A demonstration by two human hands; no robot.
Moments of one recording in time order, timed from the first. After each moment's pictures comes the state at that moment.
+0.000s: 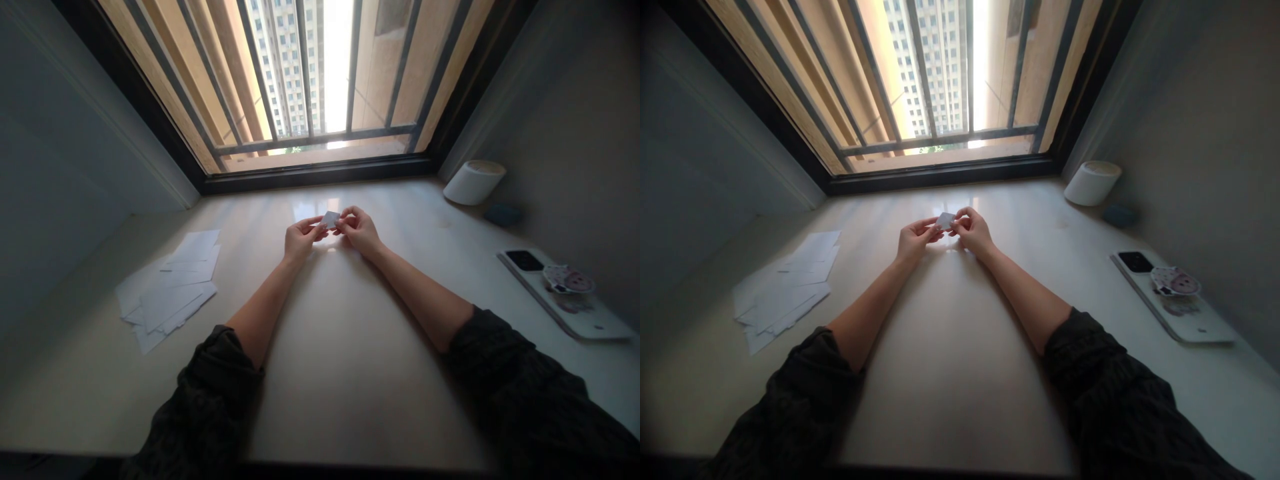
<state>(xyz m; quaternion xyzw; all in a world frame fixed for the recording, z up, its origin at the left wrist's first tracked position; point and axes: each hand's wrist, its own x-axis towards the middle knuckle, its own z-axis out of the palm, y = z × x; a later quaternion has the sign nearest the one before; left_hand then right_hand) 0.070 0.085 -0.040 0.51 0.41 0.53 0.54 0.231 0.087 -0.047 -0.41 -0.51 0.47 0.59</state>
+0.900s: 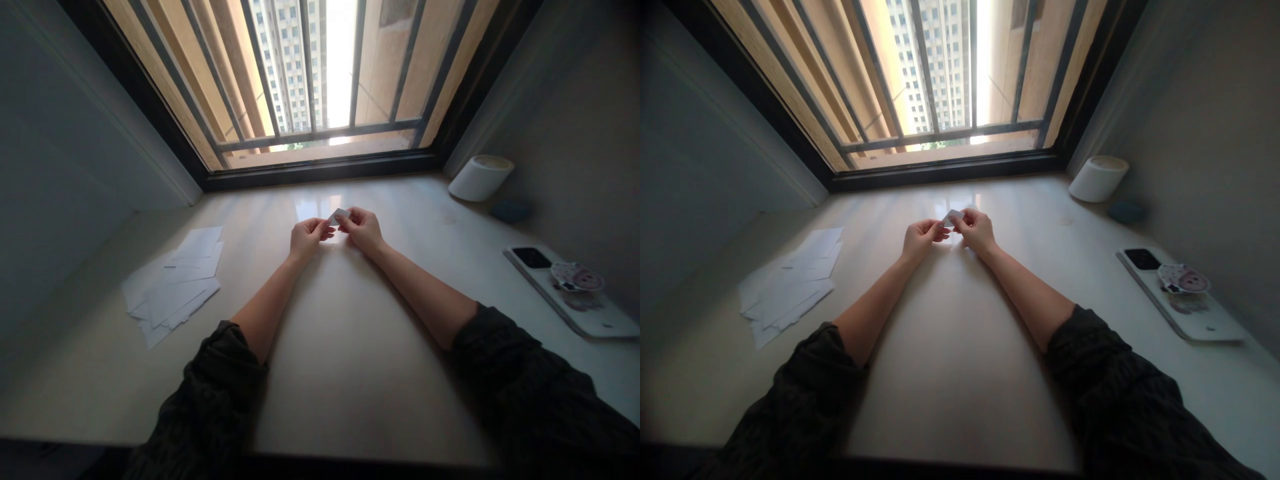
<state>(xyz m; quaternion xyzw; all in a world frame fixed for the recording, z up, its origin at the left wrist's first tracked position) 0.073 0.079 -0.038 0.57 0.43 0.49 0.51 0.228 0.087 -0.055 -0.46 -0.53 0.39 0.59</state>
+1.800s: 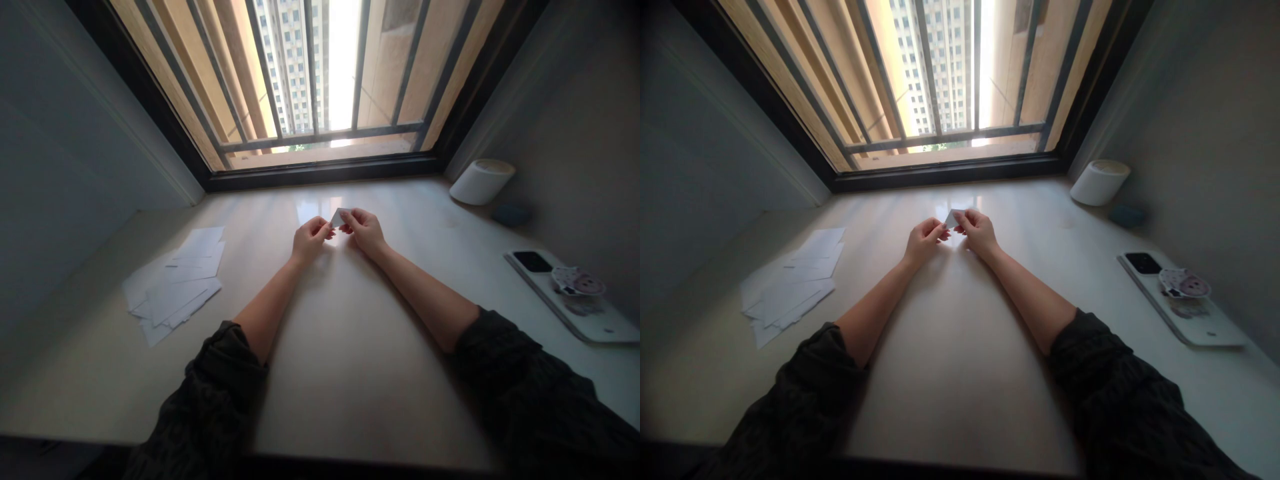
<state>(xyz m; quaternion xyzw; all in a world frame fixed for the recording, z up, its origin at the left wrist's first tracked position) 0.071 0.078 -0.040 0.62 0.43 0.48 0.45 0.230 0.083 -0.046 -0.44 -0.55 0.40 0.58</state>
